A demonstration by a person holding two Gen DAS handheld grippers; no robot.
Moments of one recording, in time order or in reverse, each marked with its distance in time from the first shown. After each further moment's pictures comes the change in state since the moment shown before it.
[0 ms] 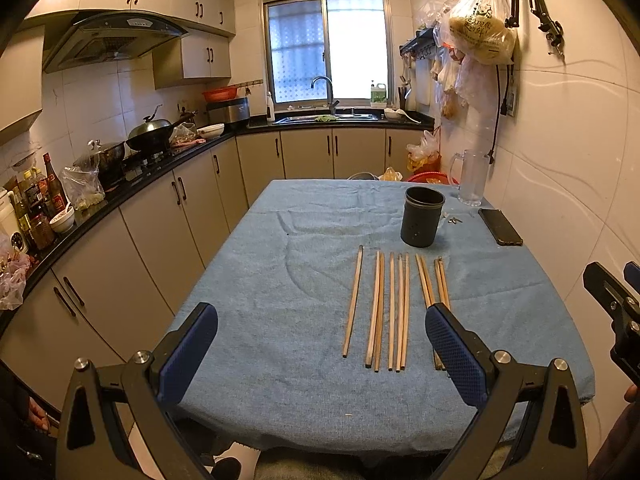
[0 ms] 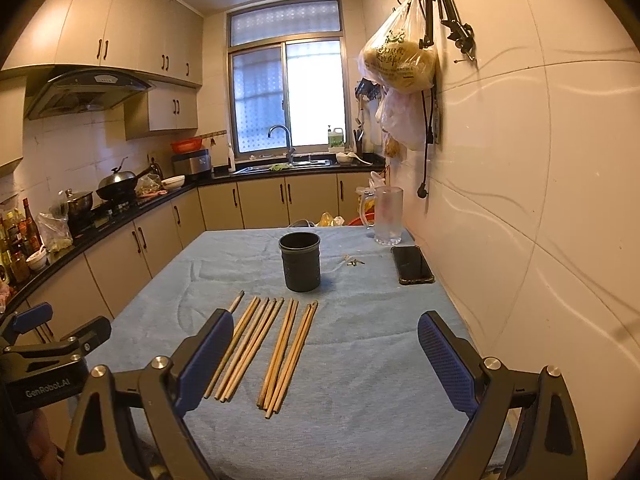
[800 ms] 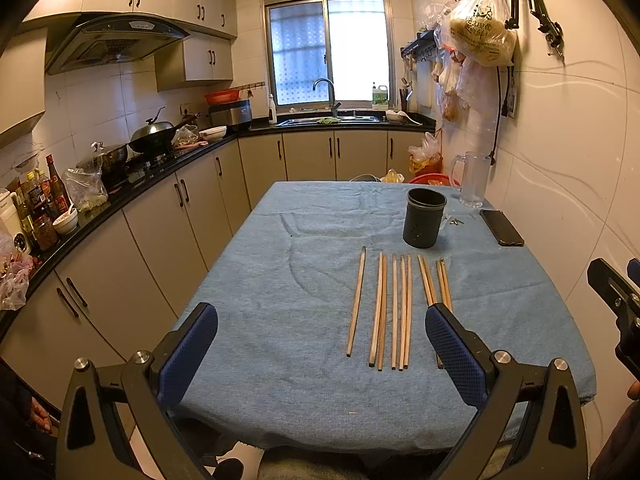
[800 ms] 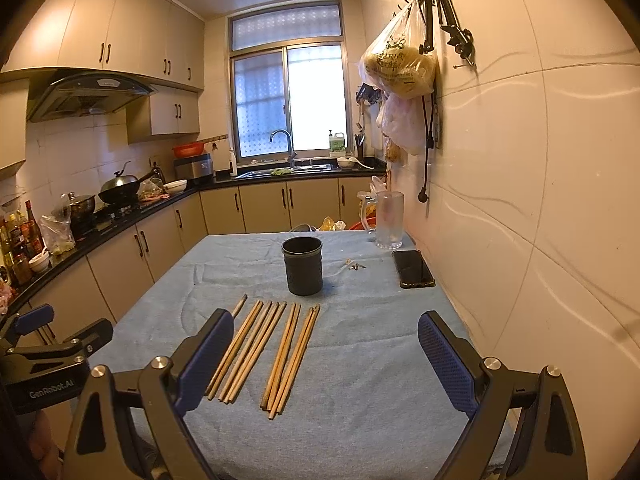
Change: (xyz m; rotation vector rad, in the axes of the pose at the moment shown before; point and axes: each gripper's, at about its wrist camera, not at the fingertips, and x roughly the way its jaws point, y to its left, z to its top) left arm -0.006 0.001 -0.003 -0.001 -0.012 0.007; right arm -0.008 0.006 -0.001 -0.002 -0.019 -0.002
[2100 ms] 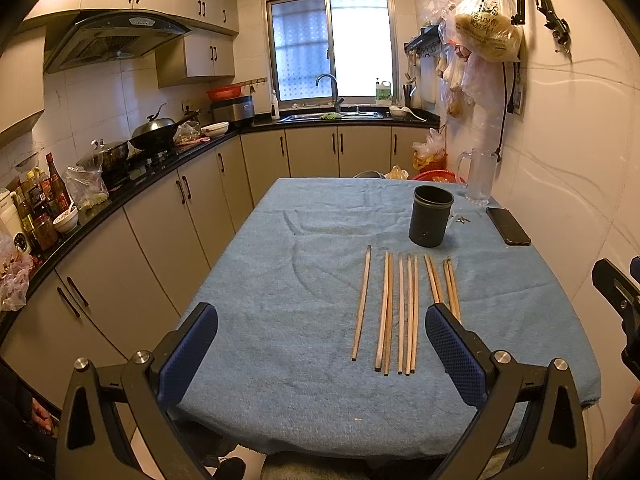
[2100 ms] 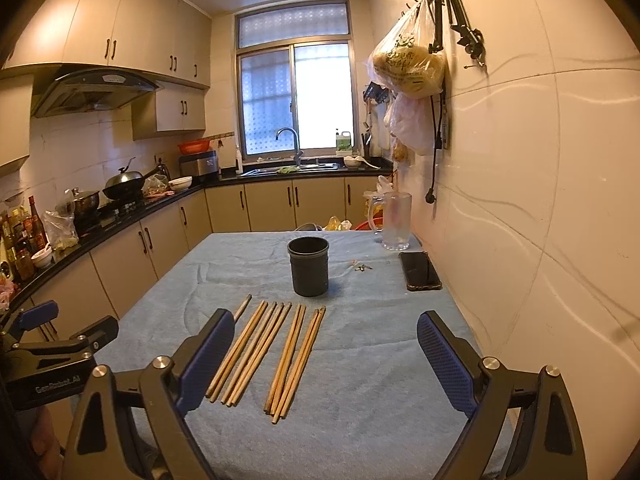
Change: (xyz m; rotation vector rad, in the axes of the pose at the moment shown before) left arm 0.013 0.004 0.007 0.000 0.022 0.012; right arm 0.011 0.005 0.002 -0.015 0.007 0.023
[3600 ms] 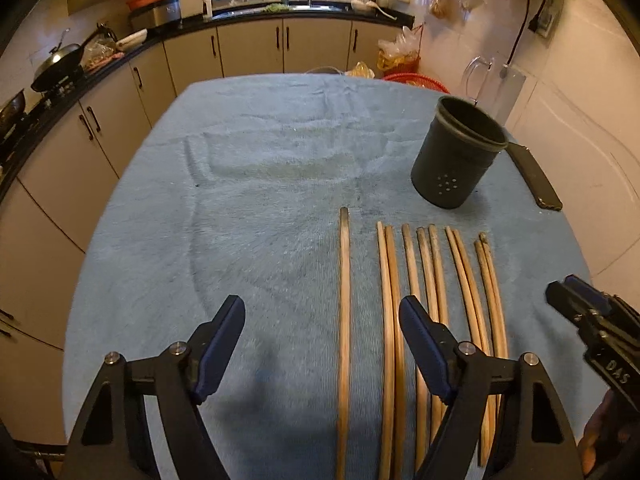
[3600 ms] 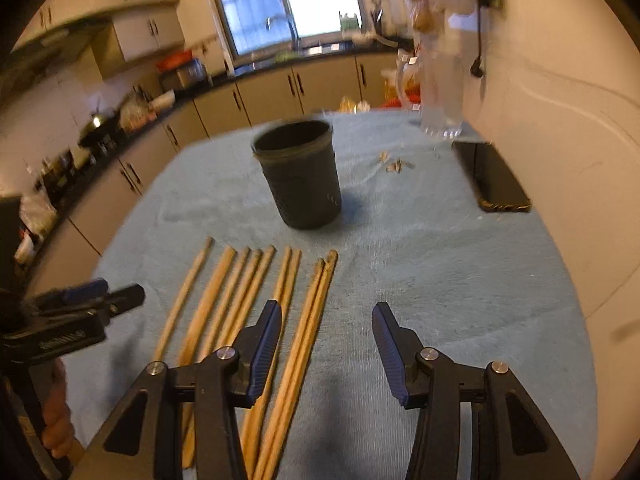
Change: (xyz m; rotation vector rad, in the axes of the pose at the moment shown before) left arm 0.253 -0.027 0.047 0.050 0.417 -0.220; right arm 0.256 -0.011 -0.014 0.089 0.463 0.097
